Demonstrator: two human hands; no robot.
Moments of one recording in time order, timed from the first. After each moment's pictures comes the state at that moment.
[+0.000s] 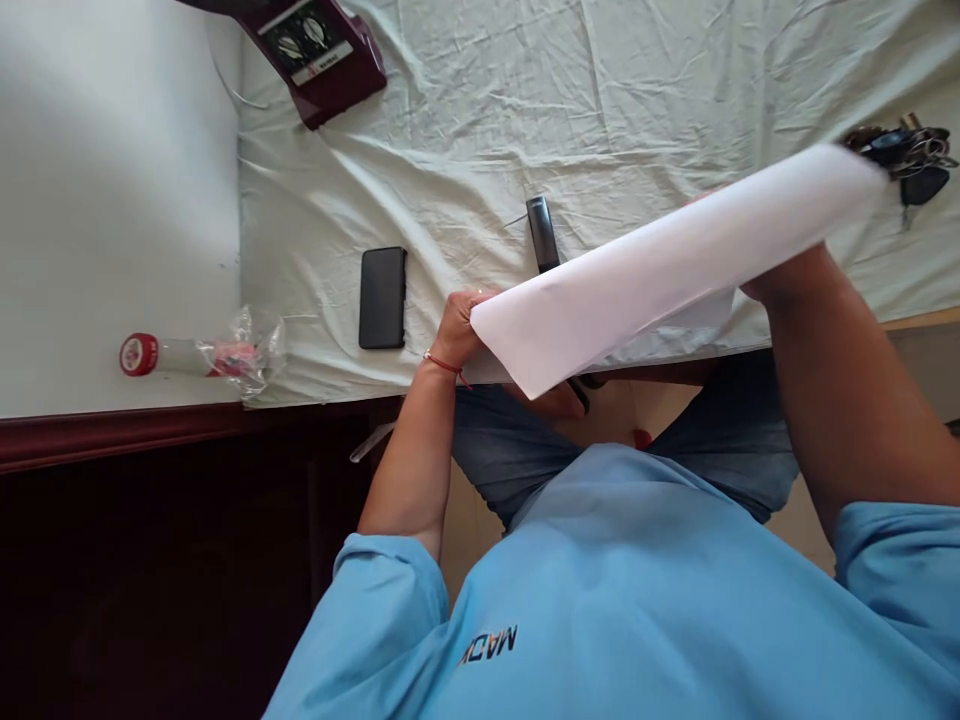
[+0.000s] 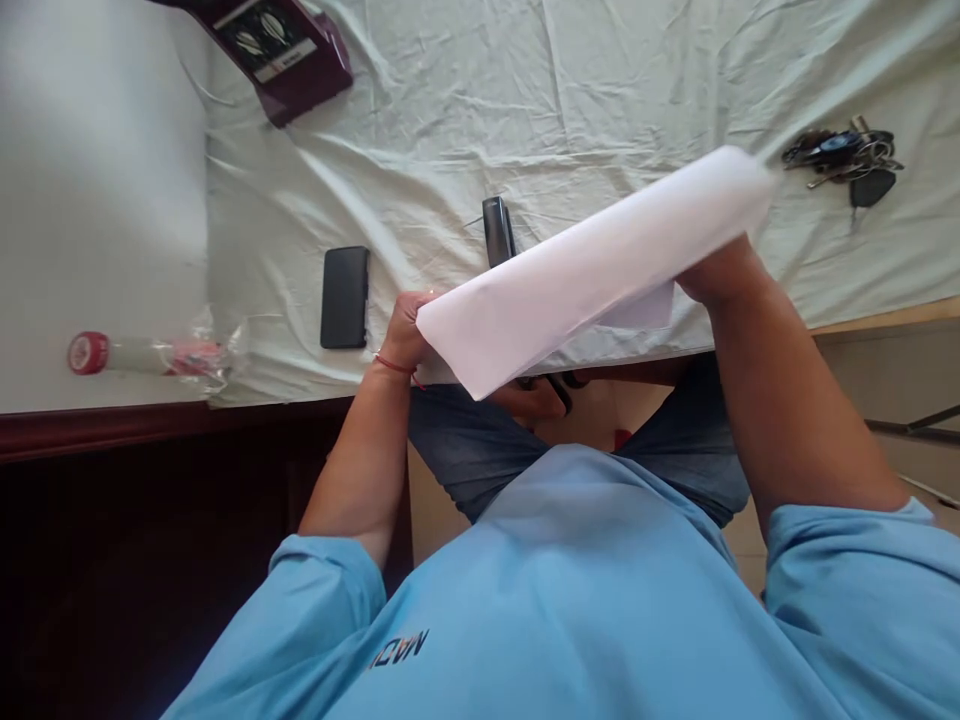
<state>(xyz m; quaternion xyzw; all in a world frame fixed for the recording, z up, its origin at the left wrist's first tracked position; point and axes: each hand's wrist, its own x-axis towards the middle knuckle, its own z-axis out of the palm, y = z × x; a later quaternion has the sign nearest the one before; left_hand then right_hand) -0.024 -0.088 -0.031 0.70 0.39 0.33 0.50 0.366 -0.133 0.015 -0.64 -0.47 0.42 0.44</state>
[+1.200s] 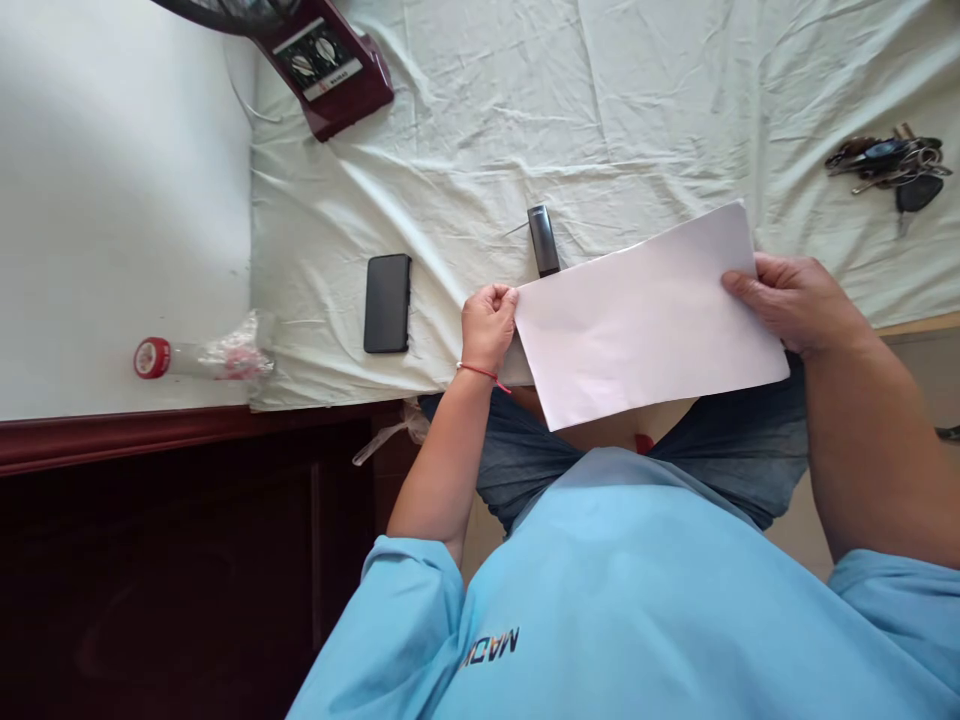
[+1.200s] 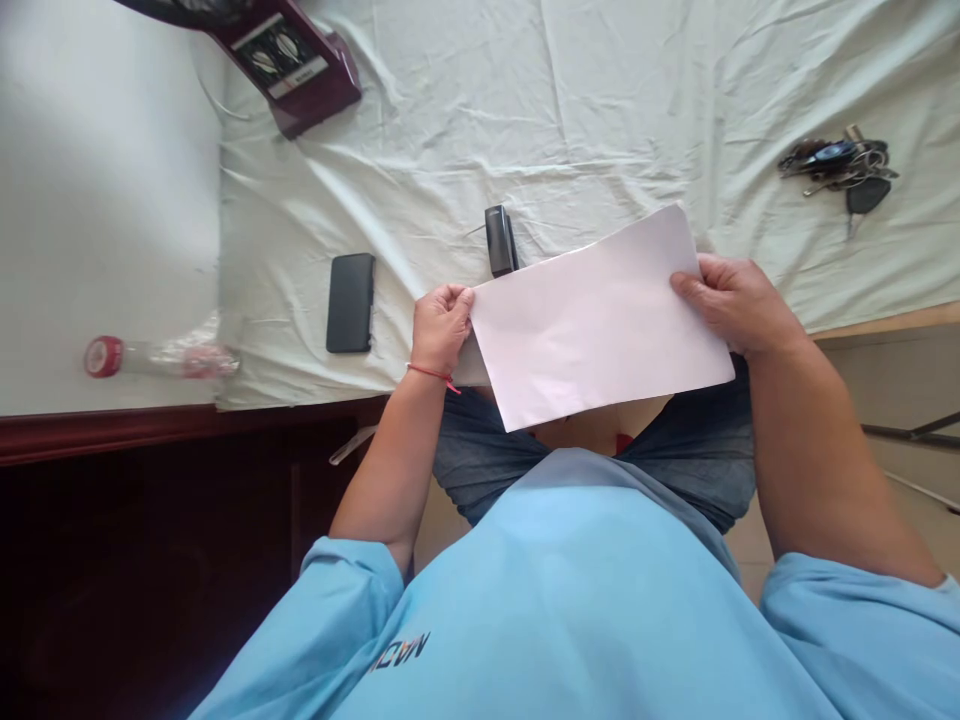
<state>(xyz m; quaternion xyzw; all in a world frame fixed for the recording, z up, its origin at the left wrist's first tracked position) 0.019 -0.100 -0.051 0.52 0.59 0.39 0.49 0.407 -0.197 -0.007 -0.71 -0.36 0.49 0.35</state>
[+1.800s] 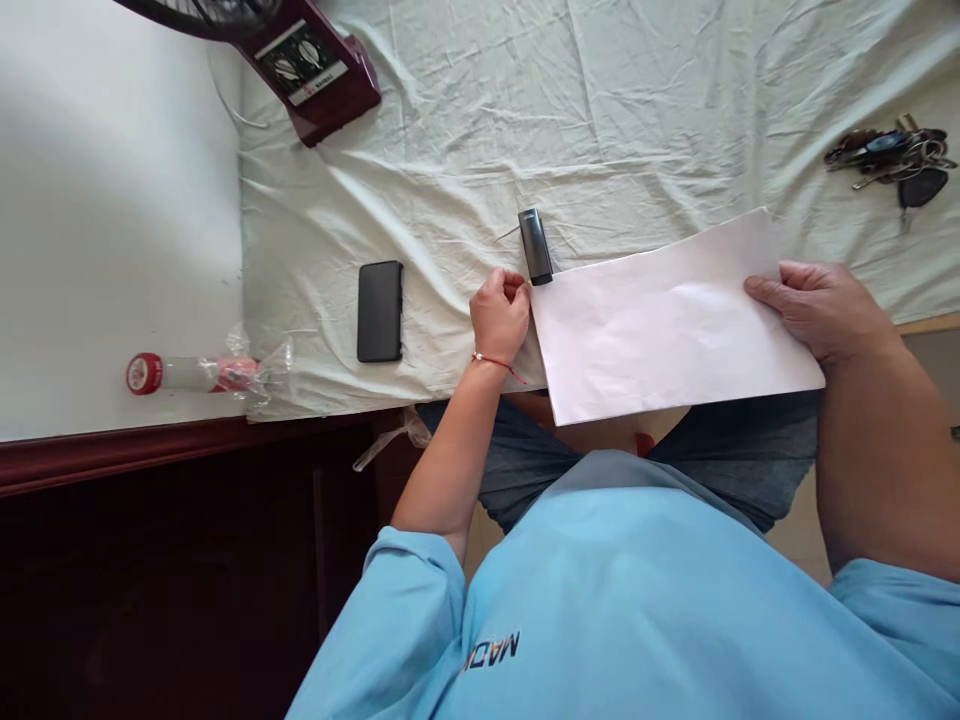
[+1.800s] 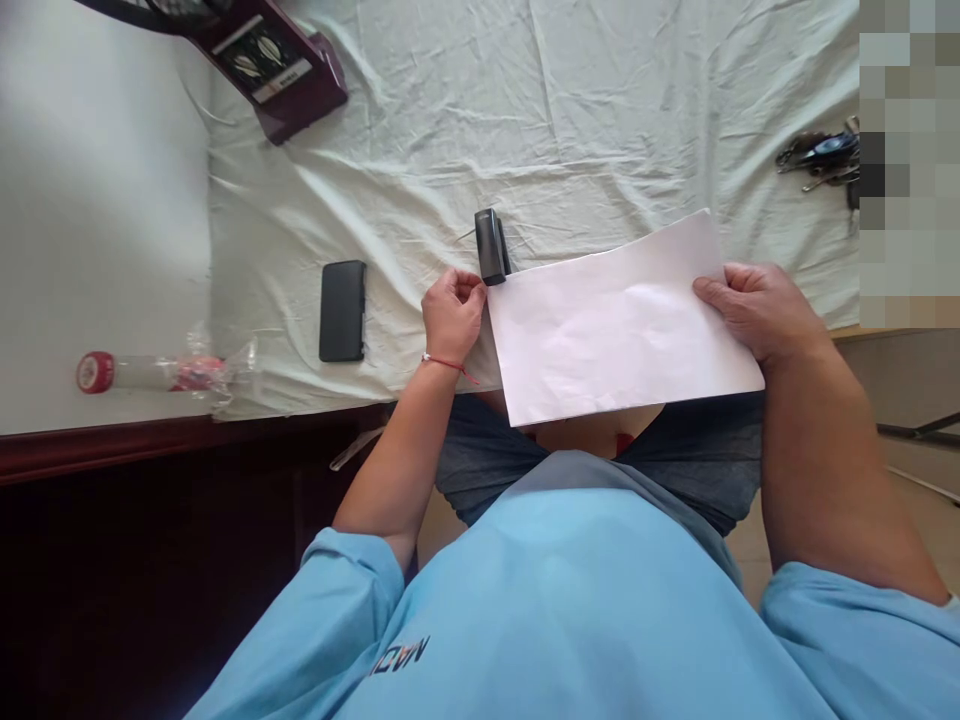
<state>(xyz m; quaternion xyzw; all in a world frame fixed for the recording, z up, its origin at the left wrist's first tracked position) 0.052 -0.088 -0.036 0.66 0.64 0.31 0.27 0.412 -0.206 0.012 -0.79 -0.24 0.46 0.34</state>
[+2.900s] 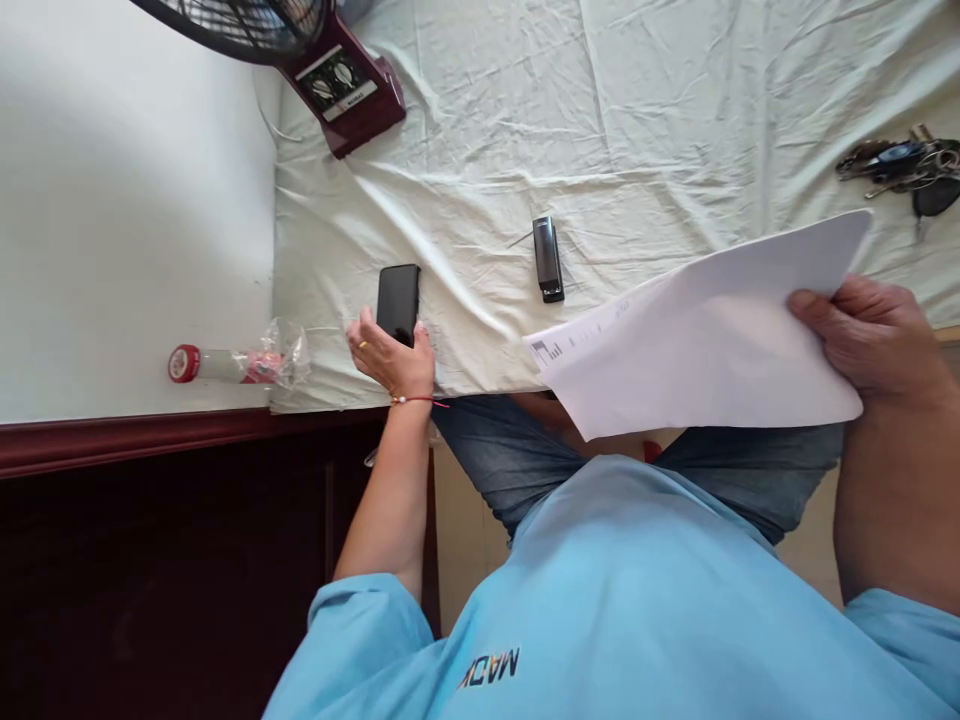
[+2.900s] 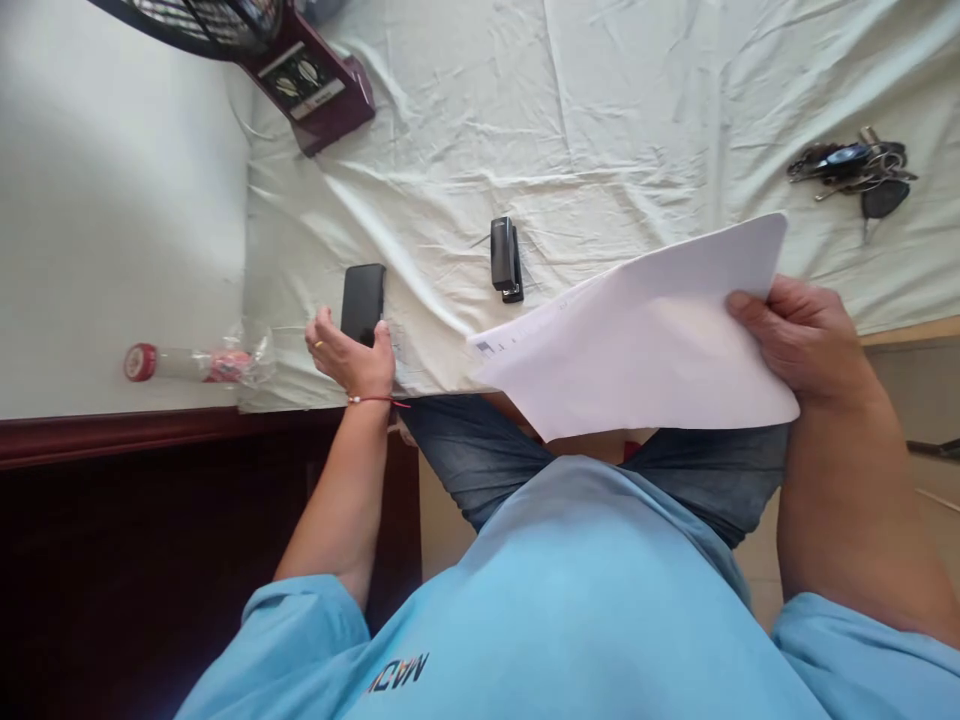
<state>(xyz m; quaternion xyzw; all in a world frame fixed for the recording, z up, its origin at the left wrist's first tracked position) -0.093 -0.118 -0.021 0.55 0.82 0.18 -0.03 0.427 -0.243 0.000 -0.70 -0.34 0.41 0.48</state>
